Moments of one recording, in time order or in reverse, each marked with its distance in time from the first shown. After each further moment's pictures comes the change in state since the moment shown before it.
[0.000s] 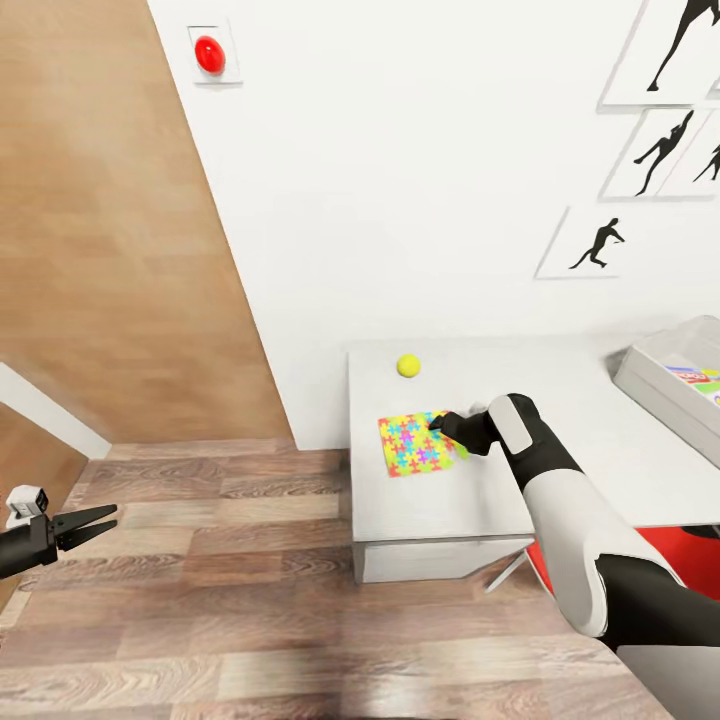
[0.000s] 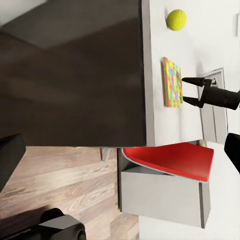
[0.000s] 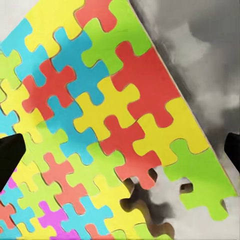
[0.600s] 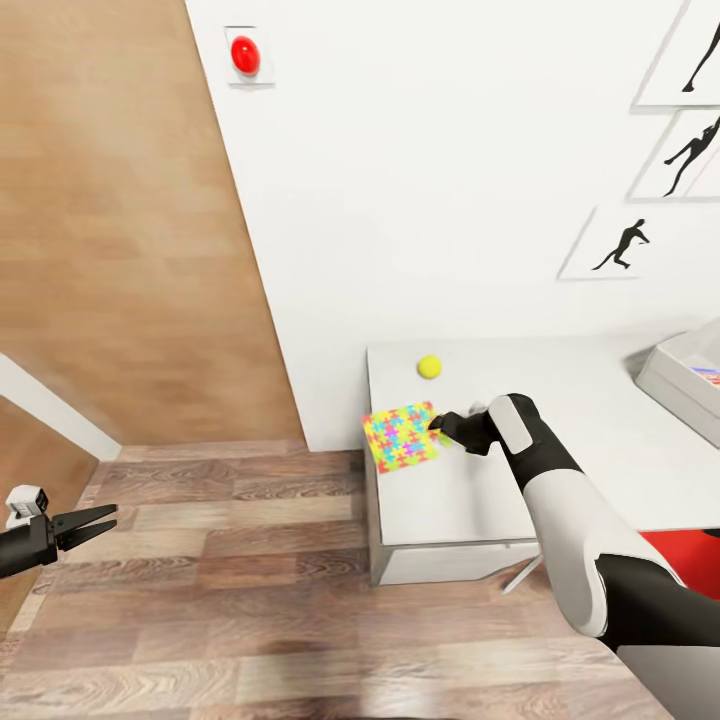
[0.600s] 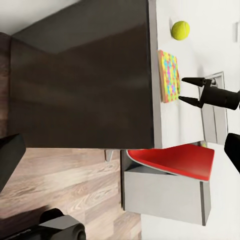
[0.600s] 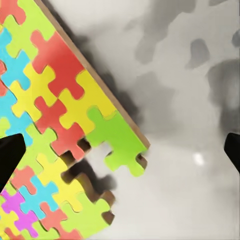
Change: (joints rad) left arm 0.000 0.000 0.000 0.000 0.001 0.000 0.000; right arm 0.000 0.000 0.000 0.000 -0.005 0.000 0.000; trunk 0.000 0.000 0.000
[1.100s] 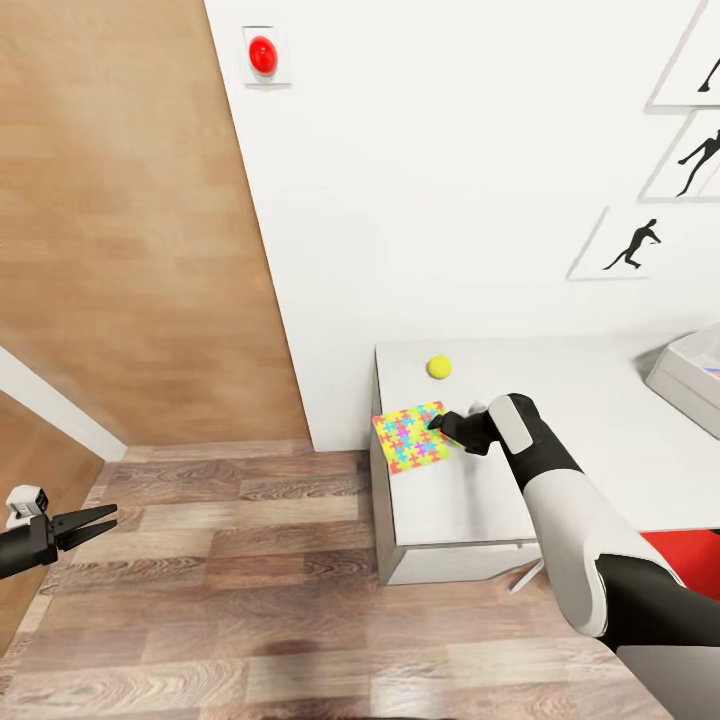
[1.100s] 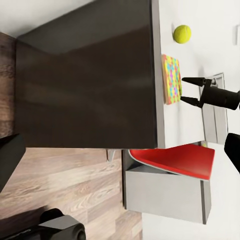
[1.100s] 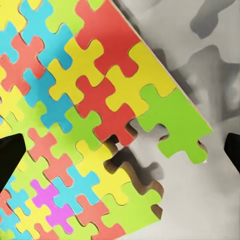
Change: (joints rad) left arm 0.000 0.000 -0.001 0.001 0.001 0.000 0.000; right arm 0.000 0.000 -0.001 0.000 -0.009 -0.002 0.001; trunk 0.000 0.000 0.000
